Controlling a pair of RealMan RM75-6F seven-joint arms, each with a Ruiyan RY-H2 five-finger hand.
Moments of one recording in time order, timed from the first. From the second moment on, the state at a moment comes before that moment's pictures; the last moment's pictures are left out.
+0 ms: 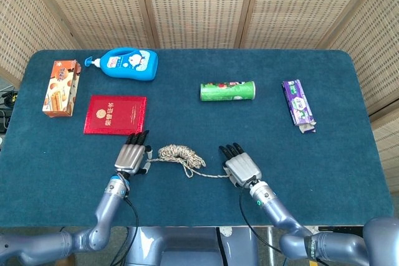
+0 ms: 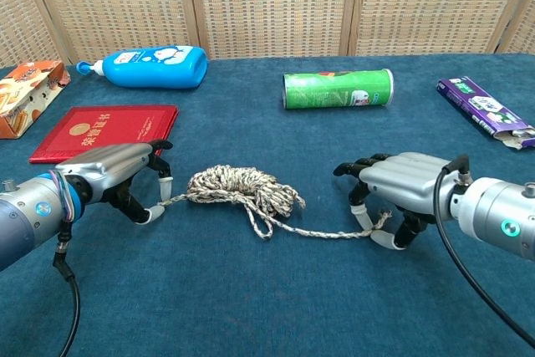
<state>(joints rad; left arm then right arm) -0.62 -1.78 -0.20 -1.42 0.91 1.04 0.60 0.70 -1.65 0.05 -1.47 -1.09 0.94 -0.60</state>
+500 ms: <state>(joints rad) -0.63 -1.79 -0.19 -1.40 0.89 1.04 0.59 0.70 -1.65 0.05 -1.48 -1.09 0.94 -0.59</state>
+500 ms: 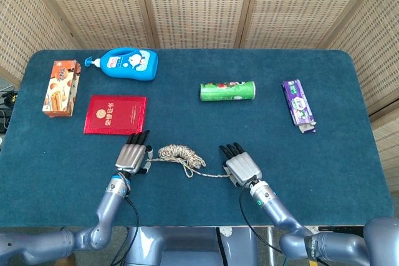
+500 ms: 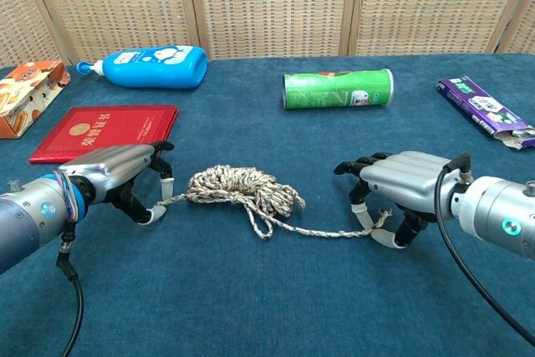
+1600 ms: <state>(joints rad) -0.65 -1.77 -0.20 -1.40 0.90 1.09 0.60 0.70 -1.63 0.06 -1.49 -1.09 0.95 -0.59</state>
